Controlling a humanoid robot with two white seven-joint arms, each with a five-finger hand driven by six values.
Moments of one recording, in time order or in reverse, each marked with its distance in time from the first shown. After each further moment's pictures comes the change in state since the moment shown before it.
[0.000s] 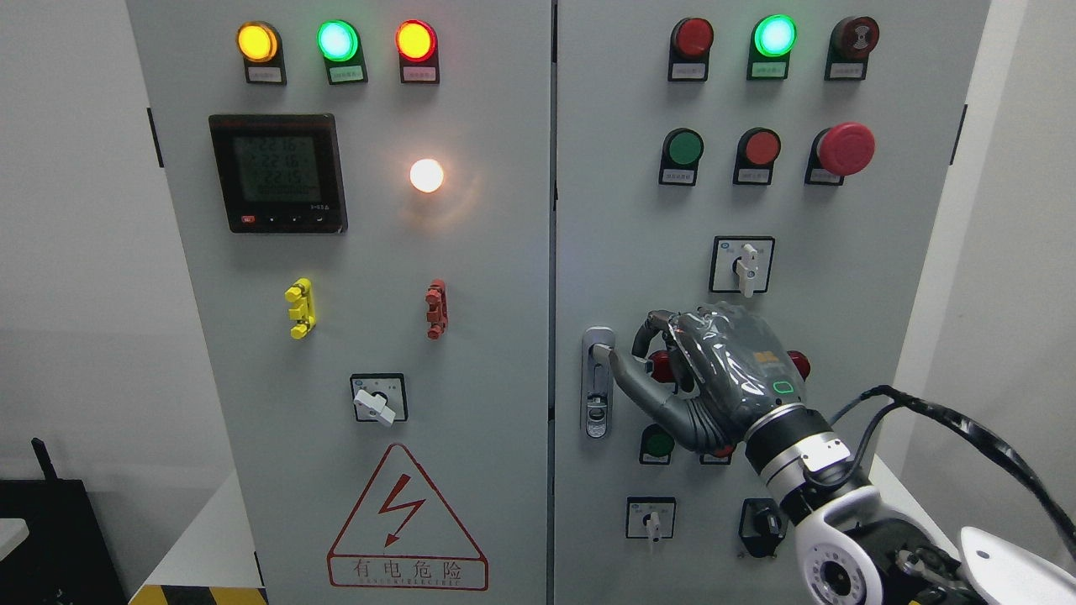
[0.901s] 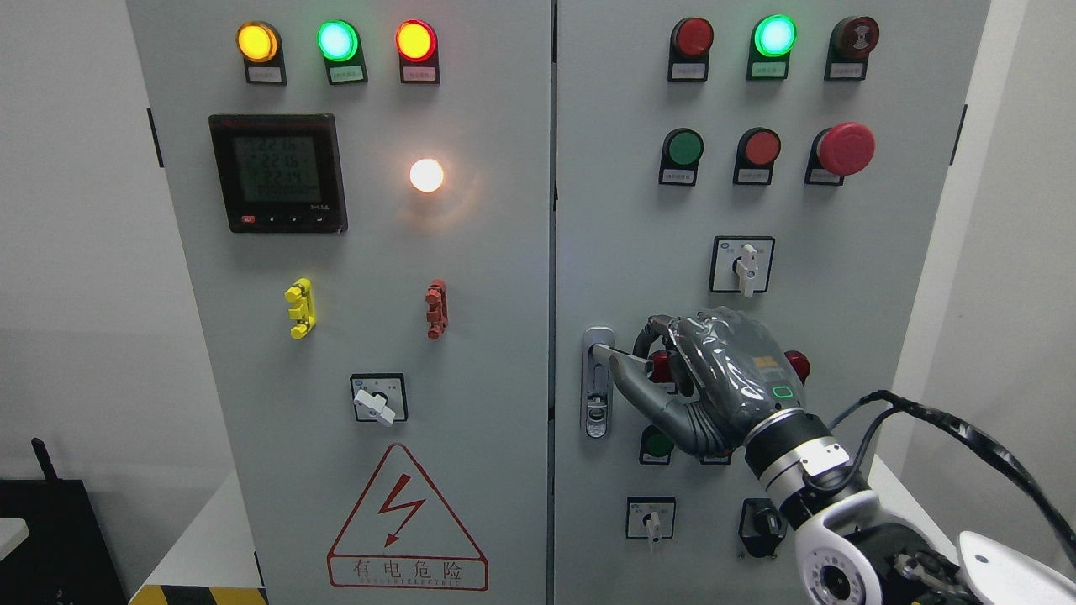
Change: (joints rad) left arm 0.000 0.000 0.000 0.000 0.000 -0.005 0.000; right arm 0.014 0.001 -0.005 -0.002 0.000 0.000 0.000
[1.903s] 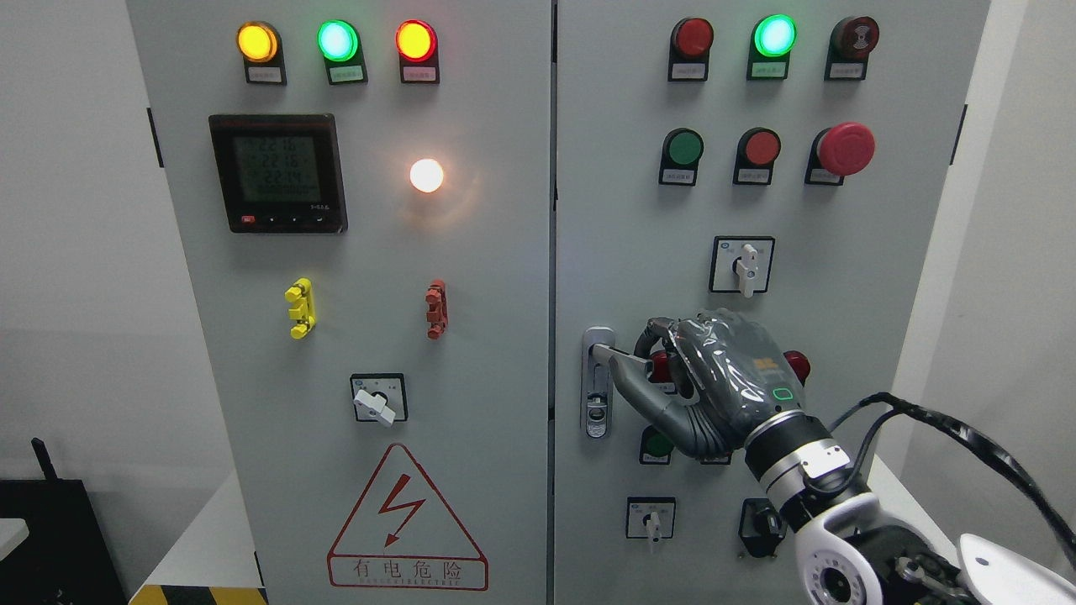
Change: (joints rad) left arm 0.000 0.000 0.000 0.000 0.000 0.000 0.000; right arm 0.005 0.000 -0.004 -0.004 0.000 0.000 0.000
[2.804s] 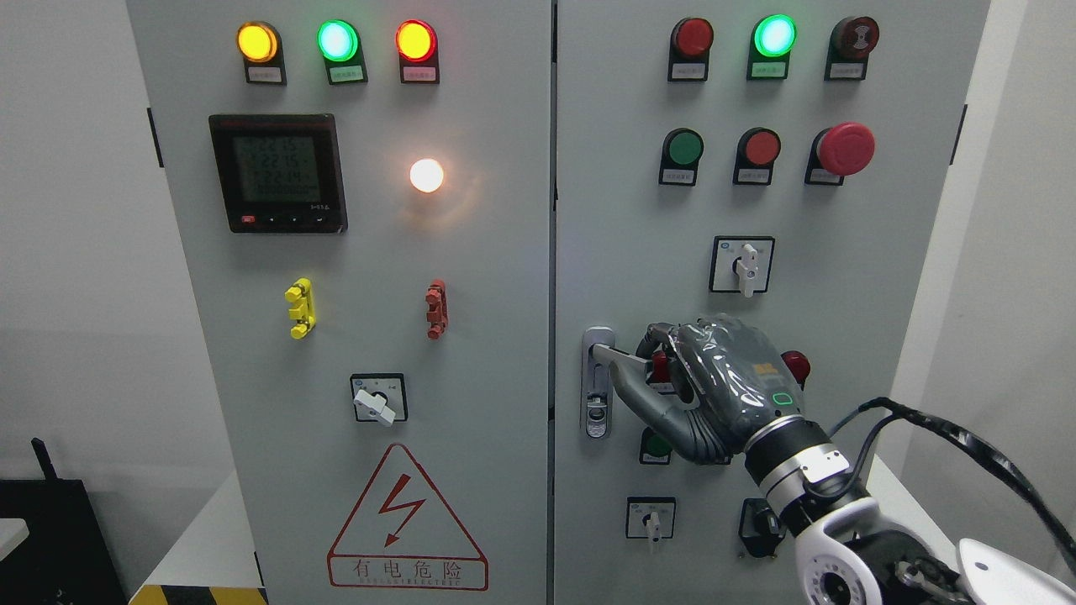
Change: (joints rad) left arm 0.000 0.000 0.000 0.000 0.000 0.000 0.000; right arm 0.012 0.000 -0.003 -0.002 0.000 0.000 -0.001
